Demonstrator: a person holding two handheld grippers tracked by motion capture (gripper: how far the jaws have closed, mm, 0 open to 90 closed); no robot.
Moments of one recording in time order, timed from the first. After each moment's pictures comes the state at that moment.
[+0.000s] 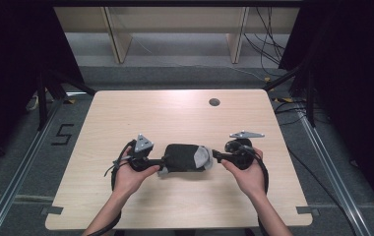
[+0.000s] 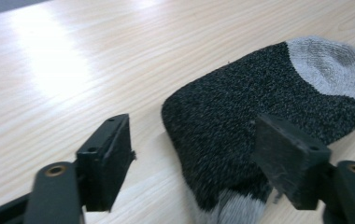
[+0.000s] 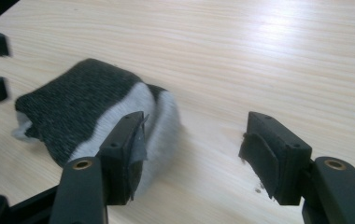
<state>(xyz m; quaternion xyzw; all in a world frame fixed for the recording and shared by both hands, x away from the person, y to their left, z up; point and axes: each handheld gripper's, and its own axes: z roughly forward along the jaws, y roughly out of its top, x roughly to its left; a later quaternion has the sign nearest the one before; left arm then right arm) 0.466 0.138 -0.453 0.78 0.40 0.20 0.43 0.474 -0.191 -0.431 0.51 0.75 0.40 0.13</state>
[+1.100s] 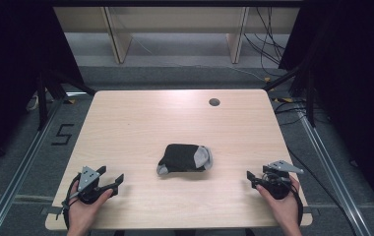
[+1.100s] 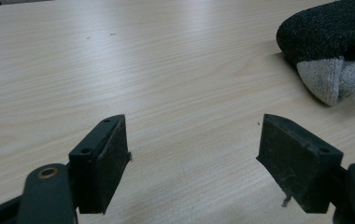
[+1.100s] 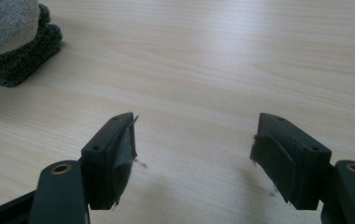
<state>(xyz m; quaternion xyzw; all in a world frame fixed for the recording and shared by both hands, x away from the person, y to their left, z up) 0.392 0.261 -0.513 0.69 0.47 0.28 0.47 0.418 -0.294 -0.498 0.53 0.72 0.39 0.22</state>
